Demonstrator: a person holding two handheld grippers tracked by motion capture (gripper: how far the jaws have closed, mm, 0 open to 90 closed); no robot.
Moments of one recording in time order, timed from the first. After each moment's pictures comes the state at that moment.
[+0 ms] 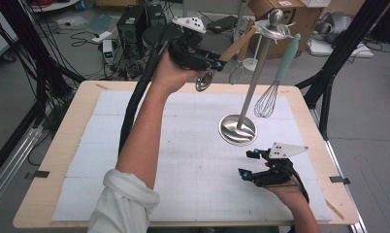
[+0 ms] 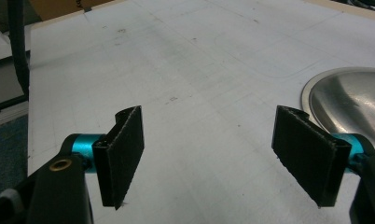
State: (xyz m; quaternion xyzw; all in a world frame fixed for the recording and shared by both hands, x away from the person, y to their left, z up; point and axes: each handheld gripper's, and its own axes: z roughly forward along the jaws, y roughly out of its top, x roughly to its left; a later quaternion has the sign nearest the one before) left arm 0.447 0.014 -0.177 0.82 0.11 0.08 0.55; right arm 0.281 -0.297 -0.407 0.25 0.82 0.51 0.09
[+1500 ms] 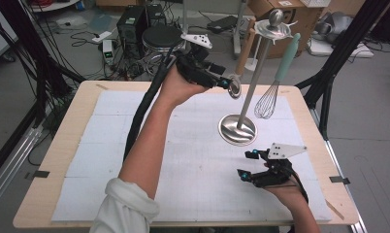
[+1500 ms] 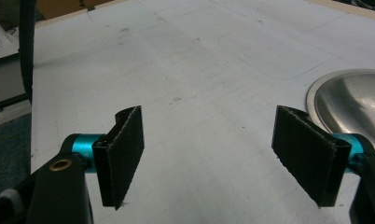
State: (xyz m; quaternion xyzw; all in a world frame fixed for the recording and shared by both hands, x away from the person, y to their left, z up) left arm 0.446 0.002 -0.214 0.82 0.12 0.02 0.55; right arm 0.280 -0.294 -0.407 0.24 0.82 0.51 0.09
